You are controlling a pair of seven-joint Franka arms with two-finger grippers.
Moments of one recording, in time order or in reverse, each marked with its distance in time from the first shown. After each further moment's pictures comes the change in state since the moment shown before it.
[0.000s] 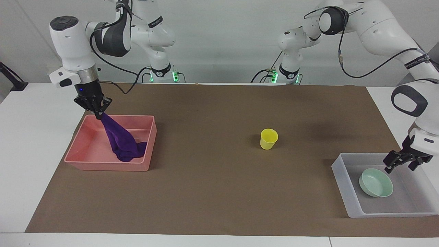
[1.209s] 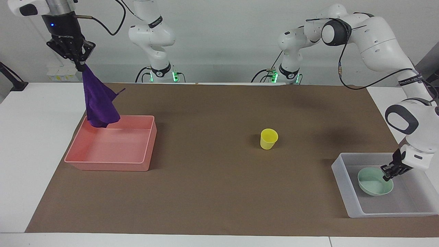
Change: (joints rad) left arm 0.049 0.176 0.017 0.005 -0.044 0.107 -0.013; right arm 0.060 -0.020 0.002 0.536 -0.001 -0.589 0.000
